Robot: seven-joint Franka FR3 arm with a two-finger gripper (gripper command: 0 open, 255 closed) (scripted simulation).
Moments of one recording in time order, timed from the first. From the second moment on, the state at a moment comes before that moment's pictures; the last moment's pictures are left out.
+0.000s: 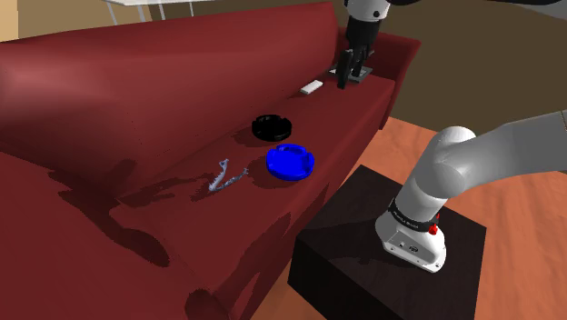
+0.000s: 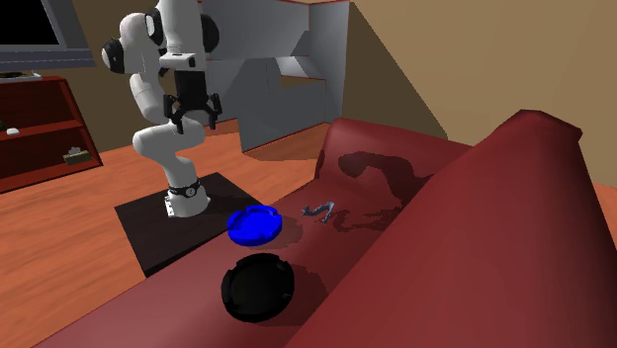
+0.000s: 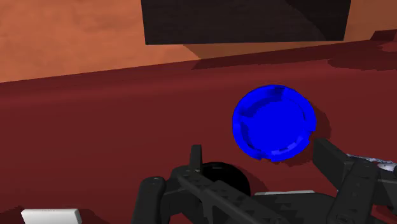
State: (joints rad) arm -0.01 -0.81 0.04 -2.38 -0.07 1.62 -0.02
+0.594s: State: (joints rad) arm 0.03 -0.65 0.14 -2.39 -0.03 1.77 0.06
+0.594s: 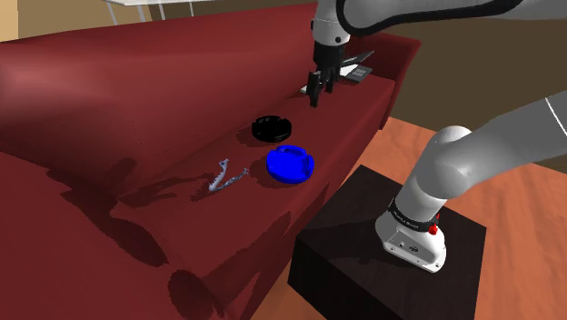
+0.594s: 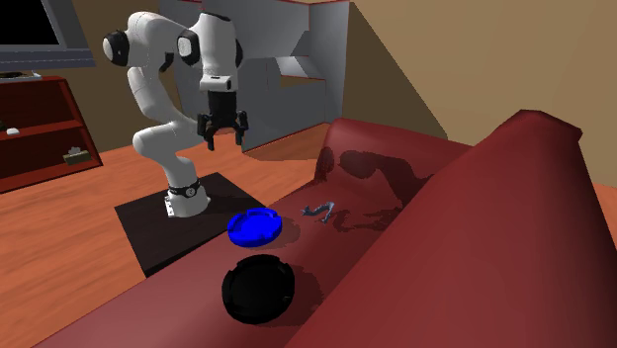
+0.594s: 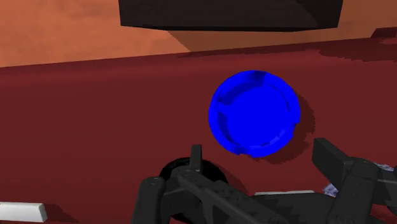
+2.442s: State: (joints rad) arm 0.14 0.27 0.40 -2.02 -0.30 2.14 0.49
